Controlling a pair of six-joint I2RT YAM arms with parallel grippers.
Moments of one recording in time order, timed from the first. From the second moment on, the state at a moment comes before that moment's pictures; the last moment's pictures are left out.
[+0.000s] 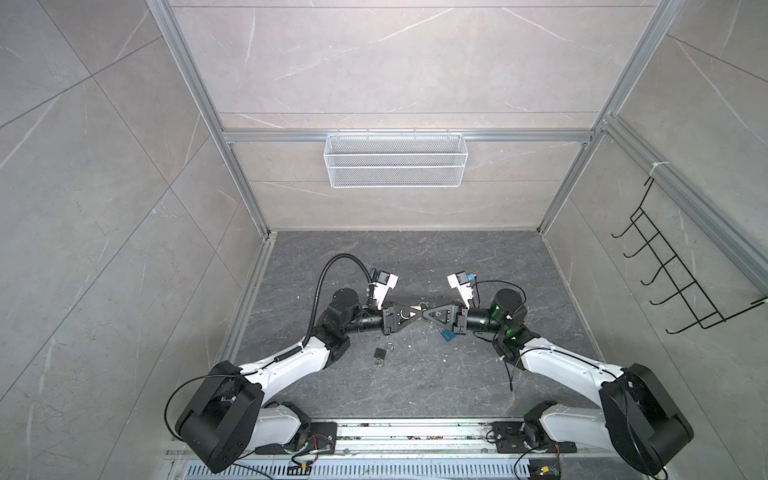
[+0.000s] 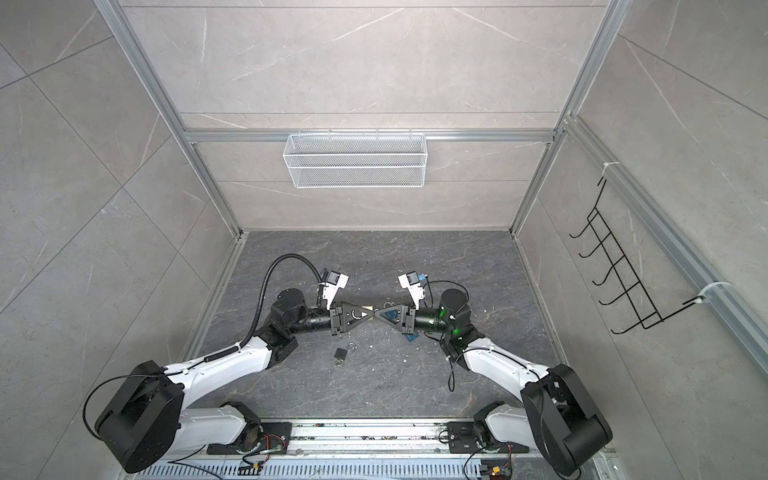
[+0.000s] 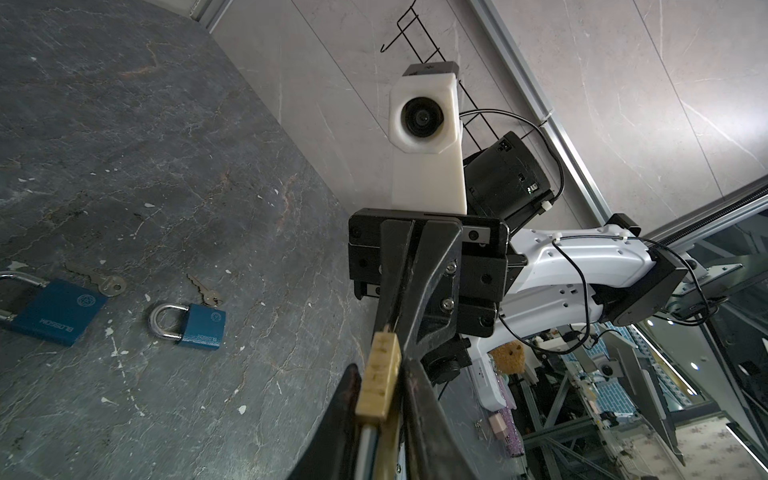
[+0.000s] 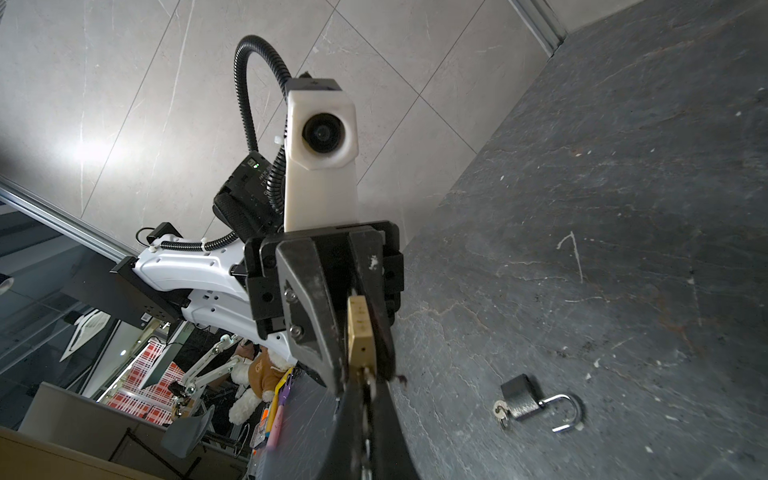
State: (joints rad) left arm -0.65 1.29 0.60 0.61 0.81 -0.77; right arm 0.48 1.27 0.52 0.74 -0.95 0.85
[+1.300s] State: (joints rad) left arm -0.62 1.26 0.56 0.71 0.84 -0.85; right arm 0.46 1.26 0.50 0.82 -1.00 0.91
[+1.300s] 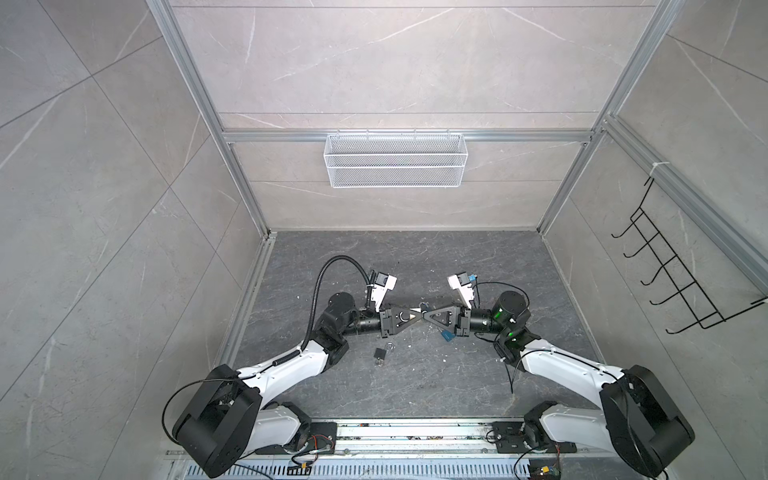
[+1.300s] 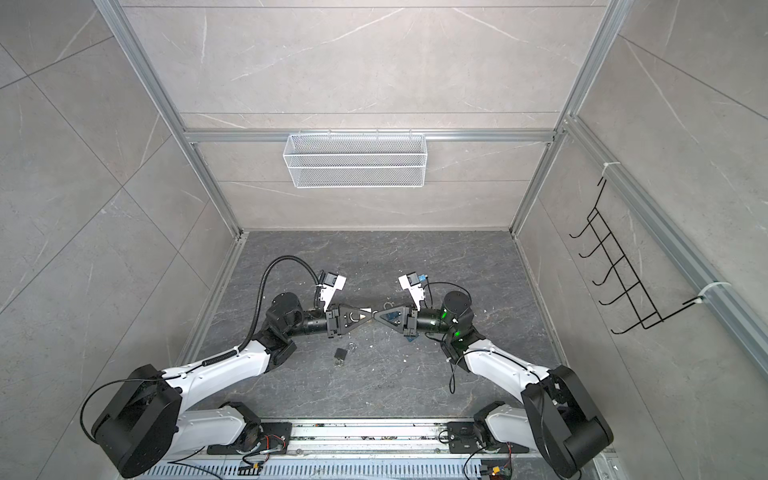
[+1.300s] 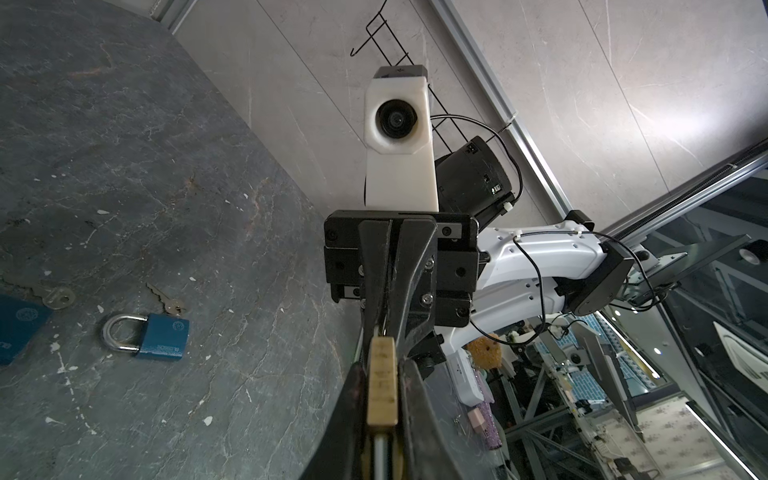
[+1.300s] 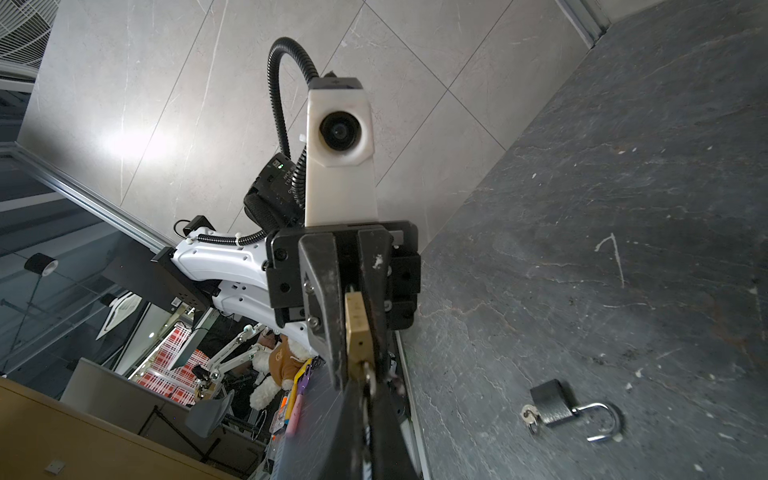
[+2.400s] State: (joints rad) left arm -0.60 1.32 0.58 0.73 0.82 -0.86; right arm 0.45 1.27 0.51 0.74 -0.93 0.86
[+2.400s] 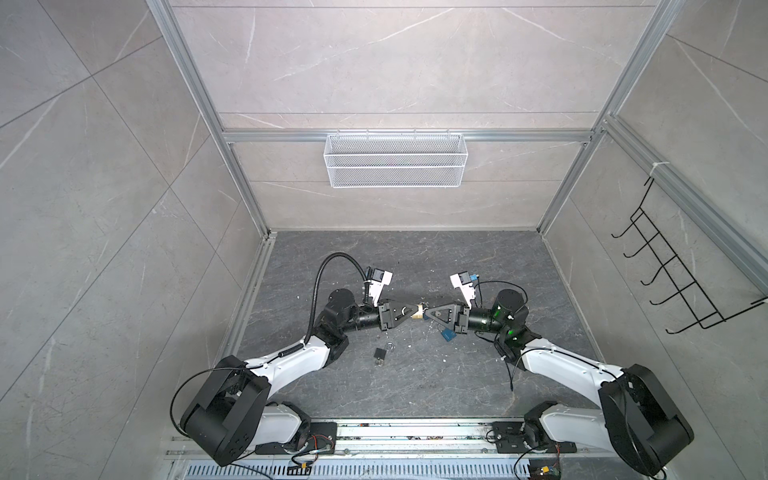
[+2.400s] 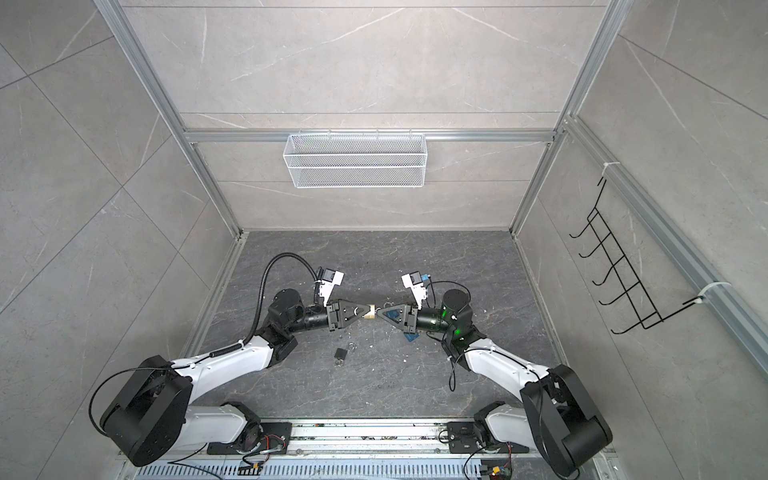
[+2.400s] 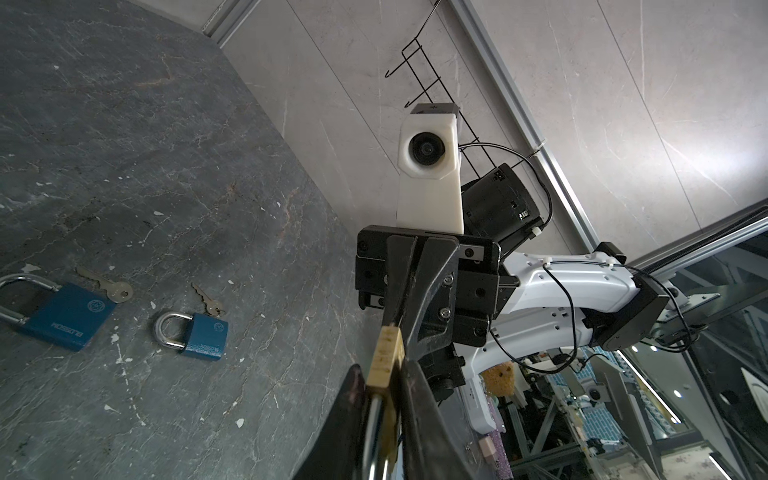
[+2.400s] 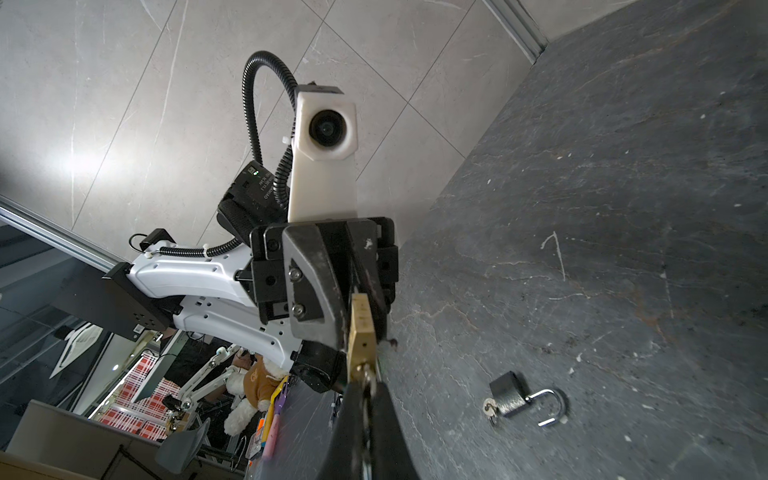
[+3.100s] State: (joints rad) left arm -0.62 1.34 0.58 0.75 0.82 -0.88; right arm 0.47 1.29 0.52 0.77 -0.91 0.86
